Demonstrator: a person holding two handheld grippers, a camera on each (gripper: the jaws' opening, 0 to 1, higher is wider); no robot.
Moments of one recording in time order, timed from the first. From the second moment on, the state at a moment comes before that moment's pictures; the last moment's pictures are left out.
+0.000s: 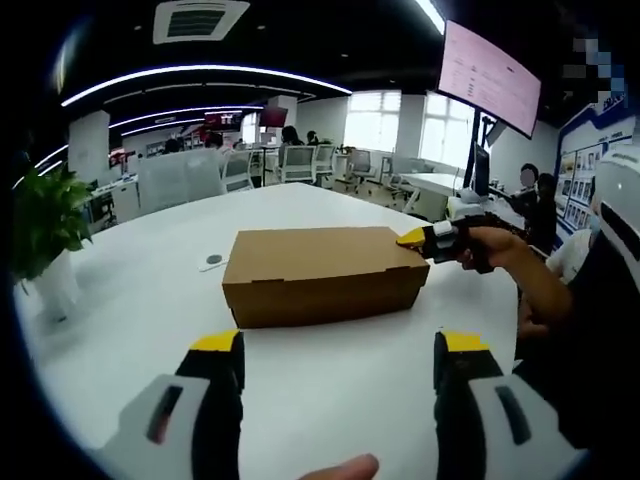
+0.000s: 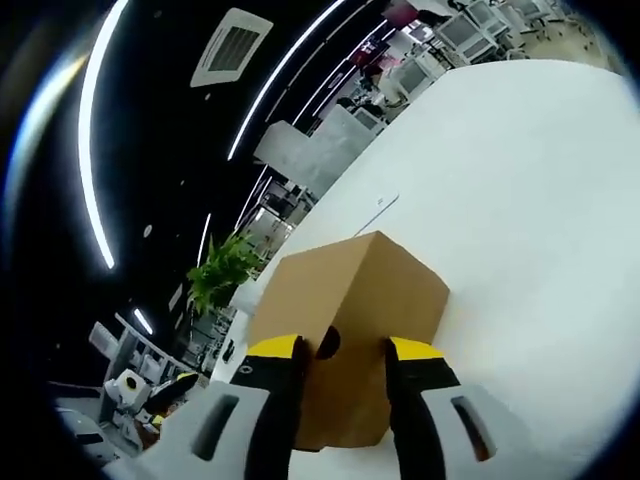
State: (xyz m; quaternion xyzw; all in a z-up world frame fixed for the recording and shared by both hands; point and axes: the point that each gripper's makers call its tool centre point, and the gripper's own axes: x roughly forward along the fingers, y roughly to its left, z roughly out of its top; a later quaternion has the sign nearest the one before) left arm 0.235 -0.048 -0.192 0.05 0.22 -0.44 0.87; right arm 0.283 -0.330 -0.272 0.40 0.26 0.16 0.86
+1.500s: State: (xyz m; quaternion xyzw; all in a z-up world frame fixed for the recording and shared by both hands) left arm 0.374 -0.044 -0.186 0.02 0.27 -0.47 0.84; right arm 0.281 -0.326 -0.271 0.39 0.27 0.17 0.86
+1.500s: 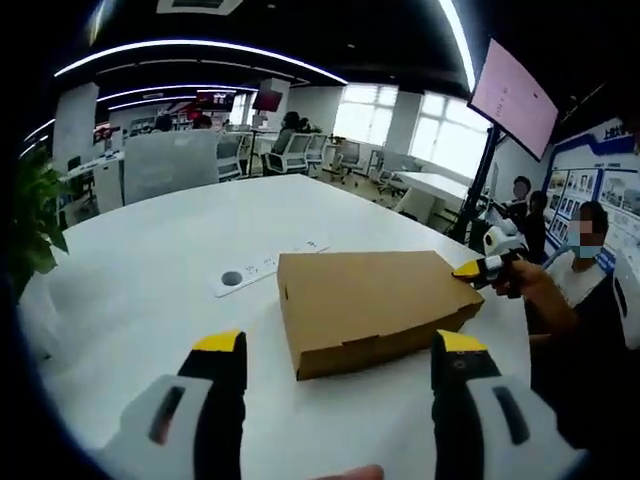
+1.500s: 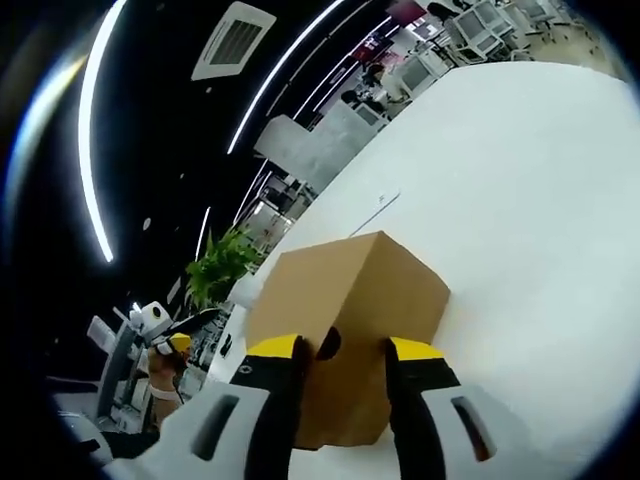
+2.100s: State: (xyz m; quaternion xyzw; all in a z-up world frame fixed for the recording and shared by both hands) left arm 0.413 -0.051 -0.188 0.00 0.32 -0.50 0.81; right arm 0.280 -0.327 -0.269 0.39 0.26 0.18 0.86
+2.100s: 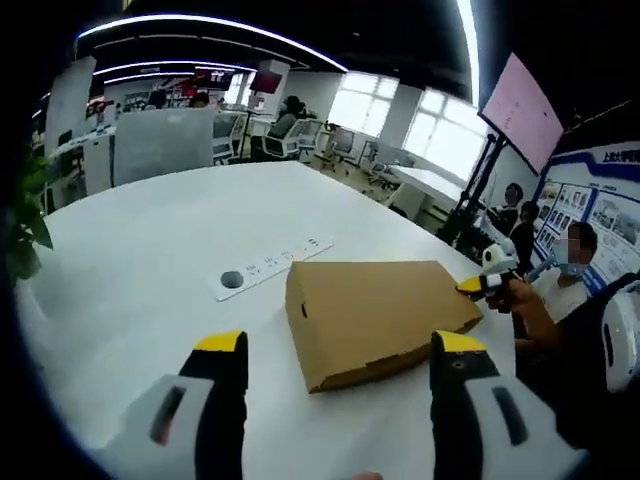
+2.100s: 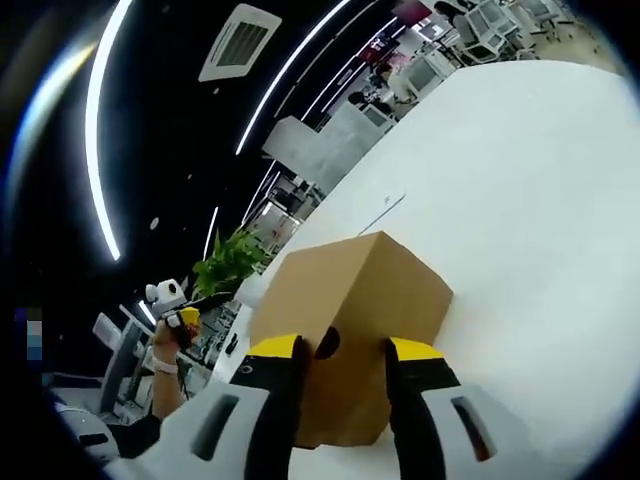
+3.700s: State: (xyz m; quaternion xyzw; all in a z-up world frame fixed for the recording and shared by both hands) left arm 0.435 -0.103 -0.265 -0.20 0.47 -0.55 0.66; right arm 0.280 -0.327 -0.272 0.38 0.28 0.19 0.86
